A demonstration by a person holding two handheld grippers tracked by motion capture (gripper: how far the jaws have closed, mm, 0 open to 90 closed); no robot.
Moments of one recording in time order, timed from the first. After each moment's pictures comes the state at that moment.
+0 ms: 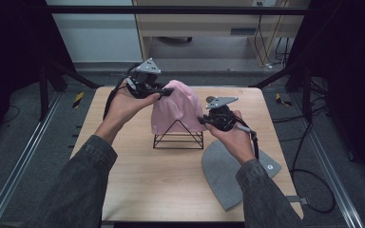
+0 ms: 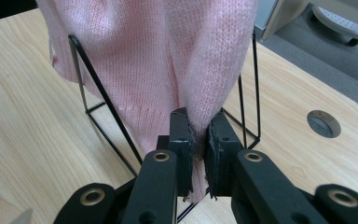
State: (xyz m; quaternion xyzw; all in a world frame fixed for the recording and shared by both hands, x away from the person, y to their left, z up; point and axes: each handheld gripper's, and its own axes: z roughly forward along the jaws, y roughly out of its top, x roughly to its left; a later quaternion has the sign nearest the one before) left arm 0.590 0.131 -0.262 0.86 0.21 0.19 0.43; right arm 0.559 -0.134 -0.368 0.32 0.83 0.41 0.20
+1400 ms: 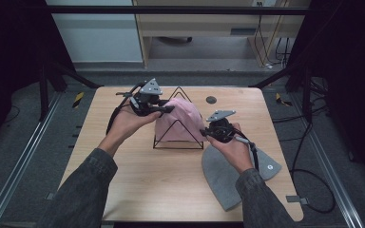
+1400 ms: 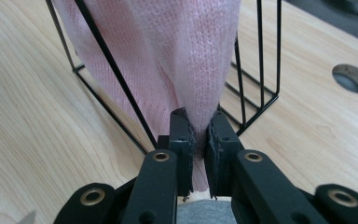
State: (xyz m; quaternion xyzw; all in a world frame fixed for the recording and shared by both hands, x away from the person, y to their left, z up) left arm 0.582 0.131 -0.318 0.87 0.19 0.18 0.42; right arm 0.555 -0.140 -0.419 0.34 0.84 0.38 0.18
